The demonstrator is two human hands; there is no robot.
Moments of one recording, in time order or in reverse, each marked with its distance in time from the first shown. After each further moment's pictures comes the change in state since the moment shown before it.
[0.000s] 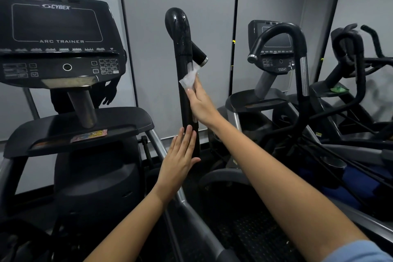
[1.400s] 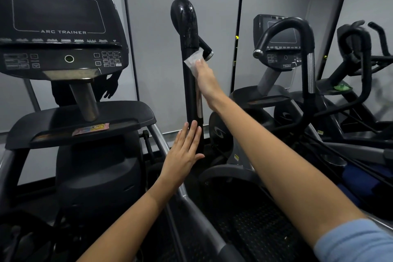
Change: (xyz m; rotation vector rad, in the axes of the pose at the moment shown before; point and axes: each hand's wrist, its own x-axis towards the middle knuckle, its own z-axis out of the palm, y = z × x) left_hand 0.001 -0.002 0.001 0.034 0.032 0.036; right_hand 0.025 -0.030 -0.004 0.238 0.096 0.124
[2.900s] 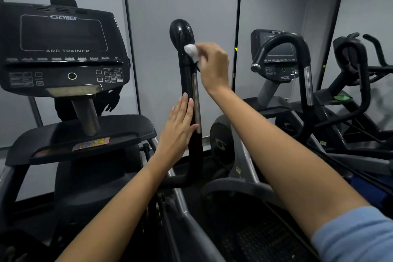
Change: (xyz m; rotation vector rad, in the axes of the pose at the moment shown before) left_hand 0.084 -0.040 -0.047 -0.274 -0.027 -0.128; right_hand 0.034 -0.040 -0.022 -0.526 0.422 -0.577
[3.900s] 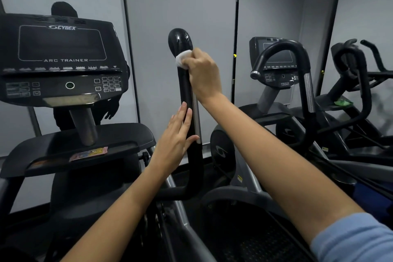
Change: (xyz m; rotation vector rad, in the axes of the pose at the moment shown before) left_hand 0.005 -0.006 -0.005 0.016 0.049 0.056; right_hand 0.010 0.010 0.026 -0.415 0.033 -0.309
